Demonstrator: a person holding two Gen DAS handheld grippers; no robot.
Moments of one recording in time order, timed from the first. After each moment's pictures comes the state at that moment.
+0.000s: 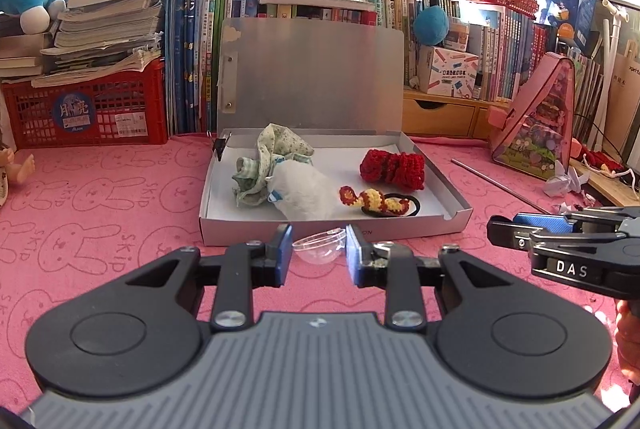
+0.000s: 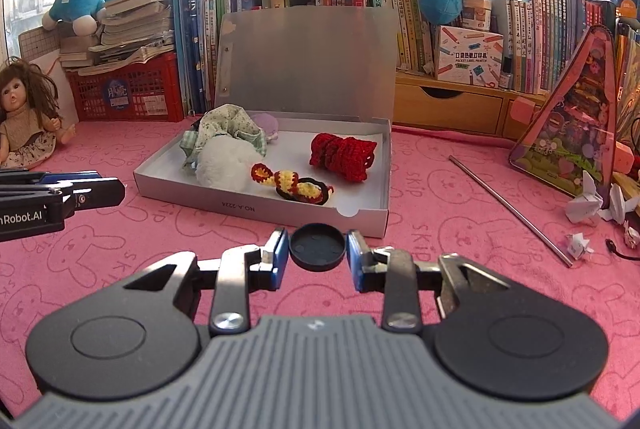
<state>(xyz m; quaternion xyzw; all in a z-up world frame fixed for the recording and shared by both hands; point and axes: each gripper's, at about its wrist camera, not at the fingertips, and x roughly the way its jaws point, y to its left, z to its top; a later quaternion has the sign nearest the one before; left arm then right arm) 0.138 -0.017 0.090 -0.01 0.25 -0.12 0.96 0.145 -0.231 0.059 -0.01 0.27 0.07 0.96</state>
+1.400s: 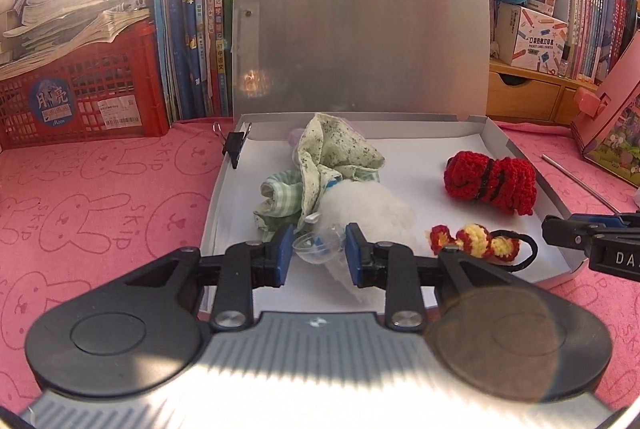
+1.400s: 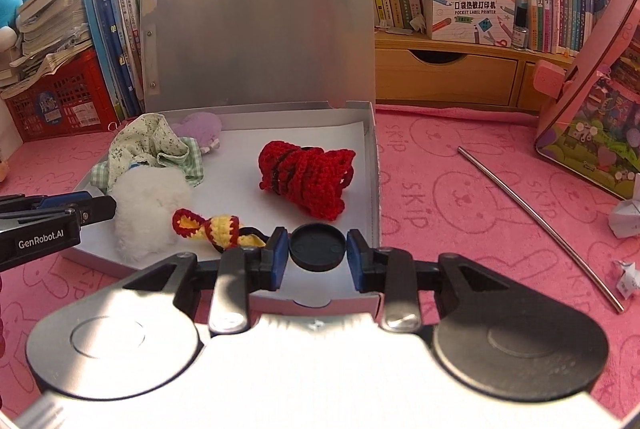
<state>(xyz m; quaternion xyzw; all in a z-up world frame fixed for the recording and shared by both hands) 0.293 -0.023 0.047 0.01 0.31 -0.07 0.95 0.278 -0.241 0.030 0.03 0.35 0.04 0.94</state>
